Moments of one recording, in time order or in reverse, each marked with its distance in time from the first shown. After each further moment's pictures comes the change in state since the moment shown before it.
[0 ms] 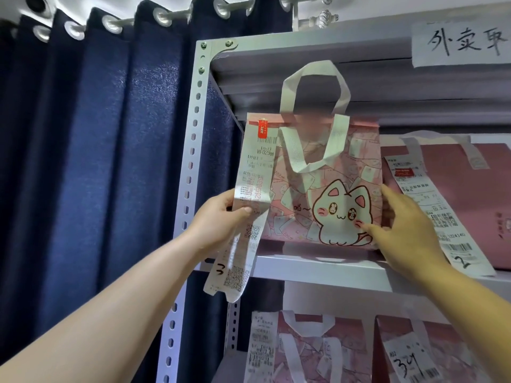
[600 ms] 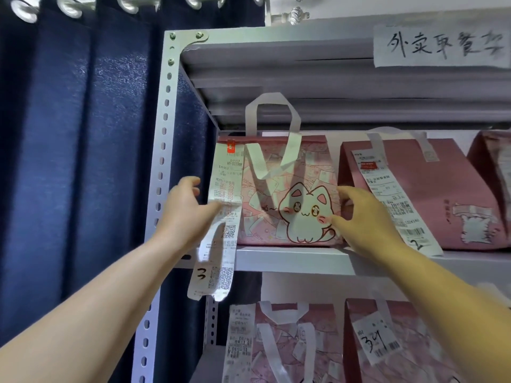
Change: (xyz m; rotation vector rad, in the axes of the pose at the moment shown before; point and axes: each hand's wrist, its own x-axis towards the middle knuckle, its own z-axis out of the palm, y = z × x) left_hand 0.001 0.003 0.005 0.282 0.299 -0.045; right_hand 0.004 -0.001 -0.001 0.015 -0.099 0.015
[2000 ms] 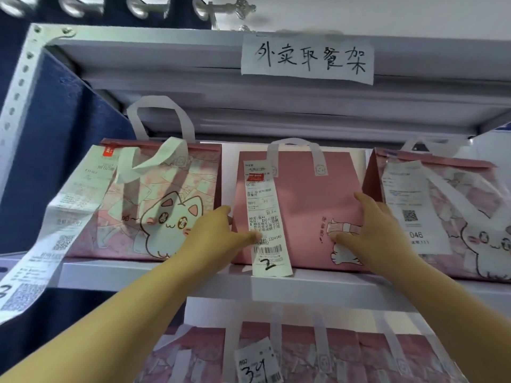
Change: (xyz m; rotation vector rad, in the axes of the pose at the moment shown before) left_hand -0.047 0.140 0.210 0.017 -0.250 0.070; right_hand 0.013 0.185 -0.141 -0.166 0.026 0.132
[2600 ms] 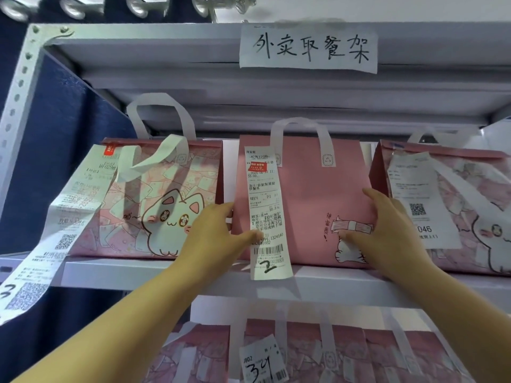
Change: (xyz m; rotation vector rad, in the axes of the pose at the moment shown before) left_hand -0.012 0.000 0.002 -0.125 0.046 0.111; right_hand -0.007 0.011 0.003 0.098 0.087 -0.041
